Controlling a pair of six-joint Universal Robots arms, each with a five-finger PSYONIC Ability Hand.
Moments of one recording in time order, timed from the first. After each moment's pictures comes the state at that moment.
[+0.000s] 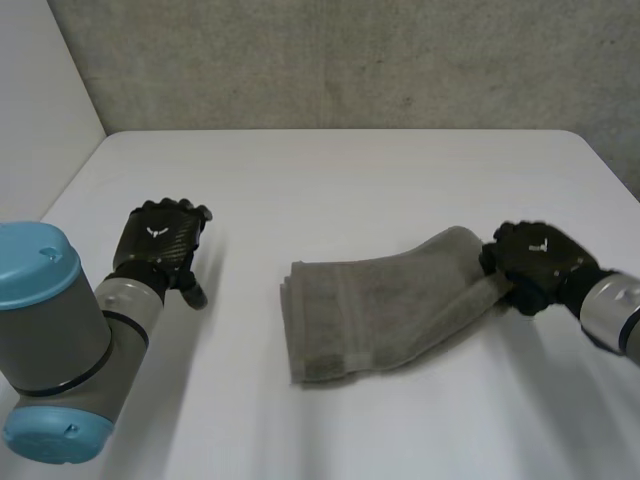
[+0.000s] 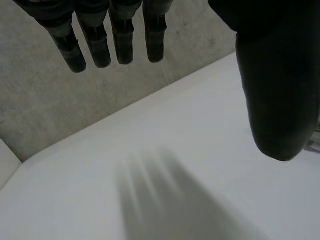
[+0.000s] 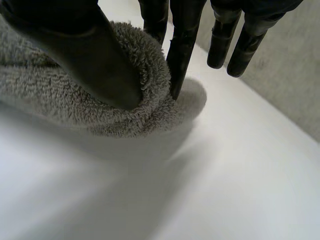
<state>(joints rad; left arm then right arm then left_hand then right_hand) 4.29 -1.85 -1.80 3.47 -1.66 3.31 1.61 -1.33 1.77 0.01 1.05 2.56 0.32 0.29 0.23 0.24 0.08 1.26 1.21 0.23 0.25 1.13</state>
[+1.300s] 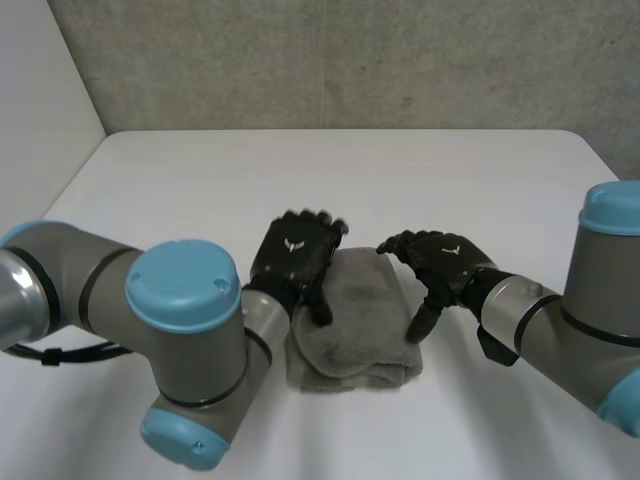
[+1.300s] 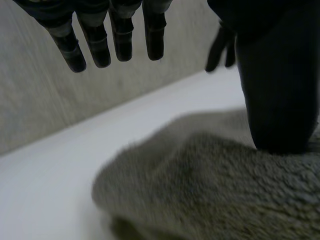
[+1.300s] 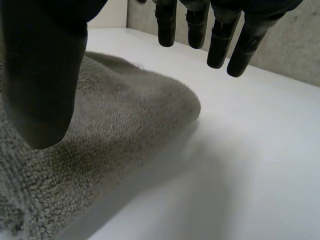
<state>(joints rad) 3.97 -2.12 -1.49 3.42 -1.65 3.17 1.95 -1.17 1.61 0.01 1.23 3.02 0.27 0.26 0.23 0.24 0.07 0.24 0.25 0.23 0.25 0.06</state>
